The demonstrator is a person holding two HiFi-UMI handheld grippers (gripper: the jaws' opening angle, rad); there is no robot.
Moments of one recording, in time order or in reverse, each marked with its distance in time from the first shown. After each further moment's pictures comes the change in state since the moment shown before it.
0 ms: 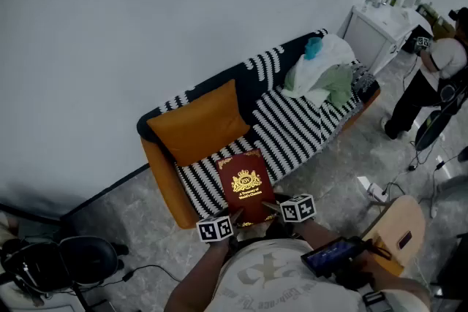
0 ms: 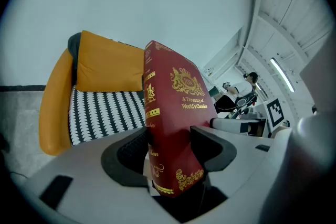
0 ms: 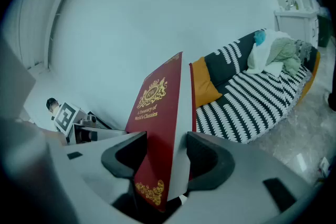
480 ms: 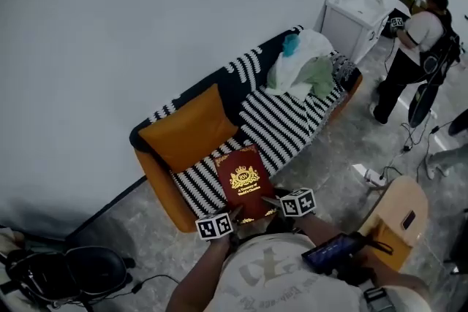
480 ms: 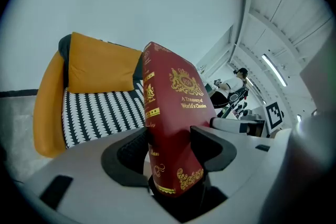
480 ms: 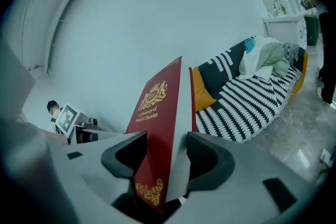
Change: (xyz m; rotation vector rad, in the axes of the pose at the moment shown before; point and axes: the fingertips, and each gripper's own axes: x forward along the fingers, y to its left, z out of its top) left arm -0.012 -0.039 -0.026 0.028 -0.002 -0.040; right arm -0.049 0.004 -0.019 0.013 -0.081 -0.010
